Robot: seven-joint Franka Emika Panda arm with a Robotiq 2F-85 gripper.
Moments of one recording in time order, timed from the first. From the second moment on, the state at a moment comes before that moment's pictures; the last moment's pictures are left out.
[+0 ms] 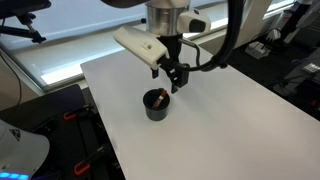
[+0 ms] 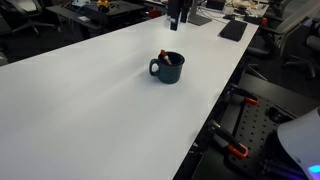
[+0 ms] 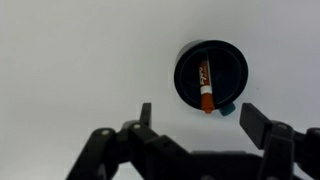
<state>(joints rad) -0.10 -0.06 -0.10 -2.49 -0.08 2.44 -0.28</state>
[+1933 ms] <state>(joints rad) -0.10 0.13 -0.03 -2.50 0.12 2.70 -0.61</state>
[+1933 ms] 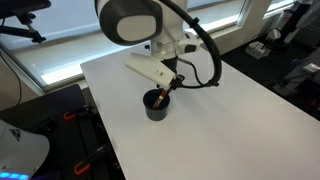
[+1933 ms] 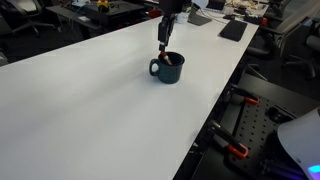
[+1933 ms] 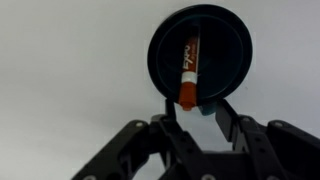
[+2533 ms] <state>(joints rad) -0.12 0.16 -0.02 -2.50 0.14 2.70 -0.61</state>
